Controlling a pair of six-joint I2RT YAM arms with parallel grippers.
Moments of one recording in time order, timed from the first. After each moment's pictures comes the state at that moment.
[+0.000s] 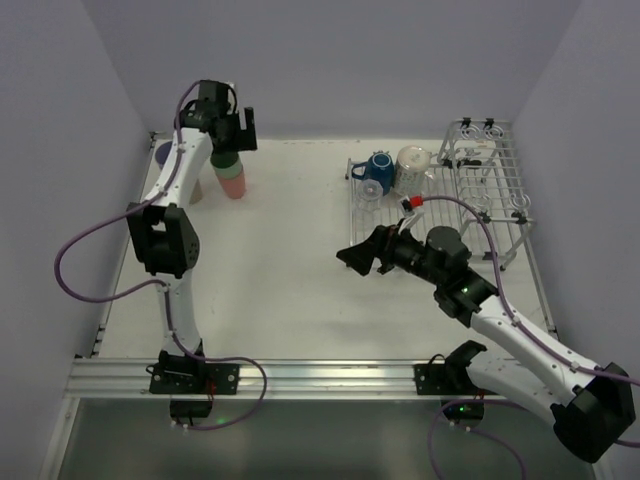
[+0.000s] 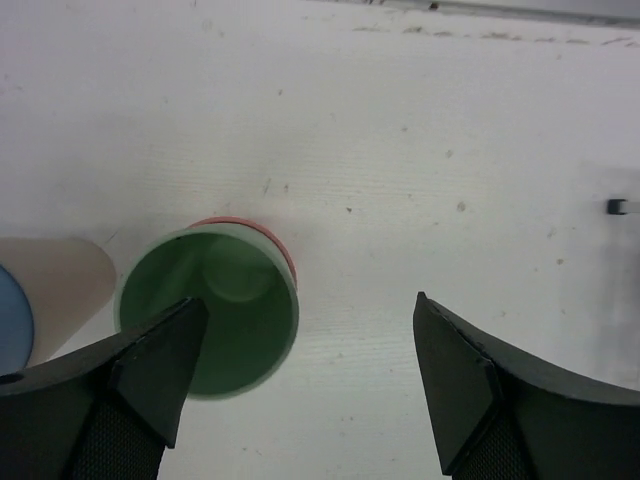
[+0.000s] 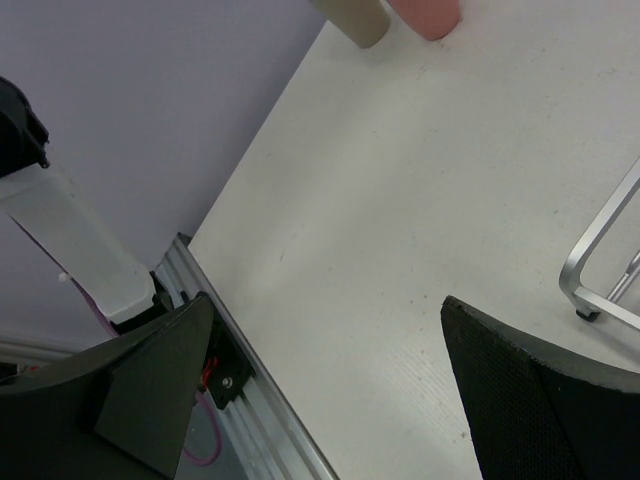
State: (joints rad) left arm -0.12 2.16 2.16 -0.84 -0.02 -0.21; right arm 0.61 0.89 0.59 0.13 -0.34 0.67
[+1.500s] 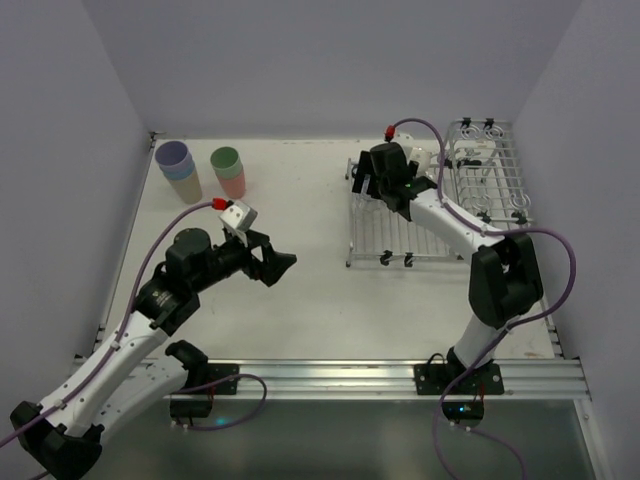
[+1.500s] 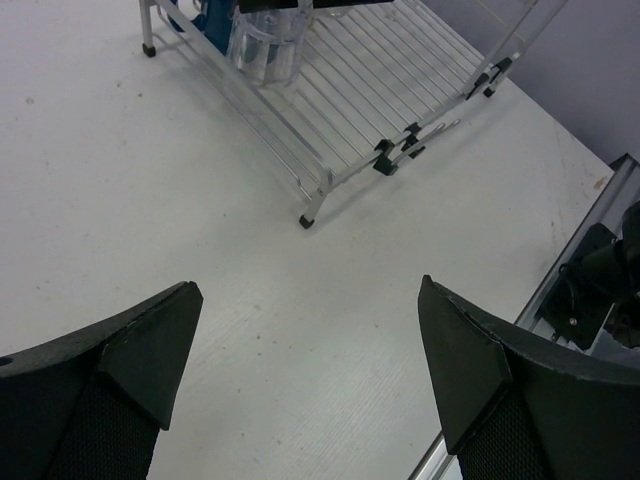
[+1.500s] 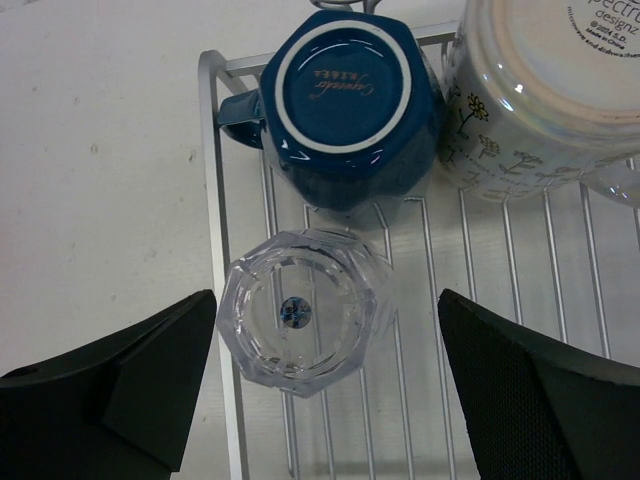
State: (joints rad) left arm -0.57 0.72 0.70 -0.21 0.28 -0.22; right arm 0.48 1.73 1.36 -0.30 0.37 0.49
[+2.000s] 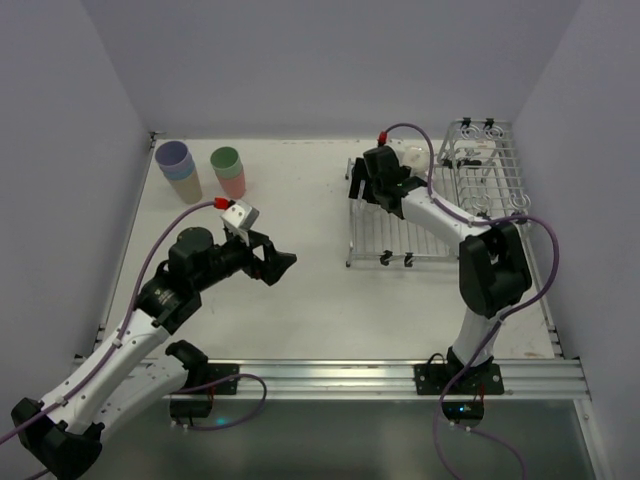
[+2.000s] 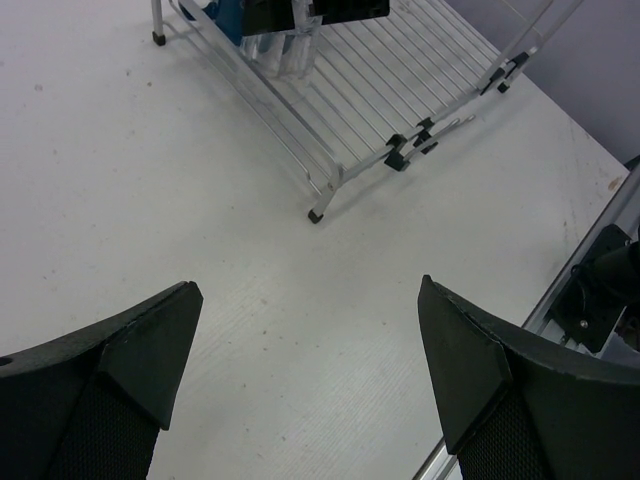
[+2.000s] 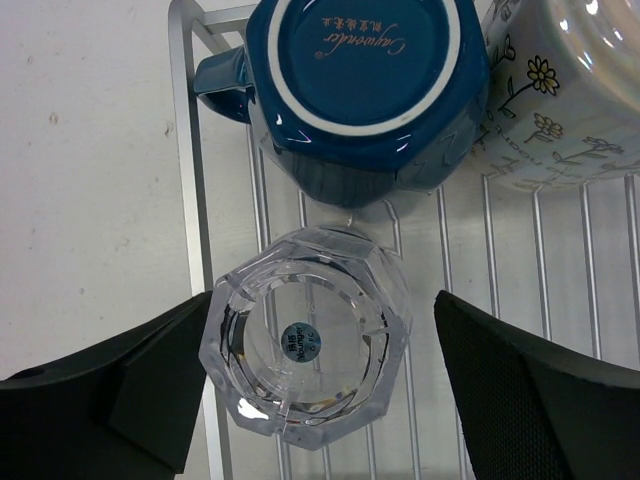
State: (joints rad) left arm -0.57 0.73 0.70 -0.22 0.26 -0.22; right arm 0.47 1.82 1.38 -0.30 0.35 0.50
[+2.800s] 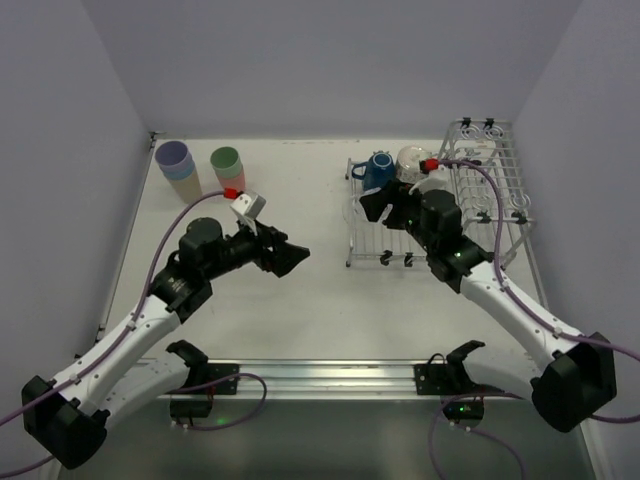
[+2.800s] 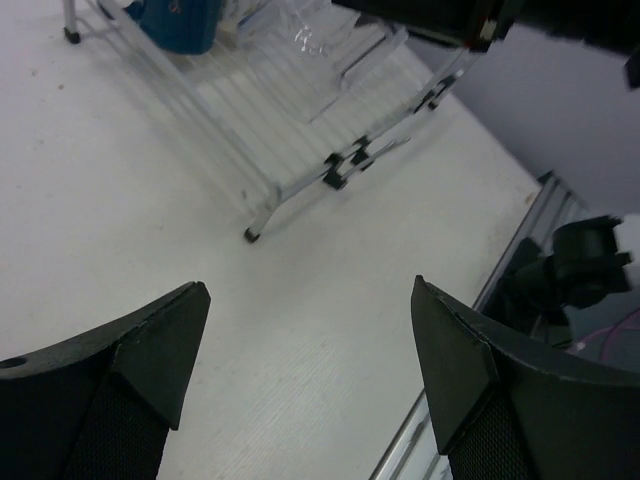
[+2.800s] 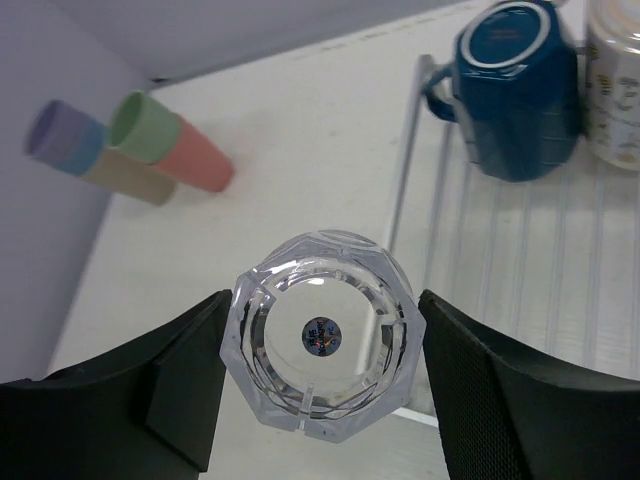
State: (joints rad) left arm -0.56 0.84 0.71 -0.10 0.37 -0.34; right arm 0.50 1.16 0.87 0.00 0.12 0.56
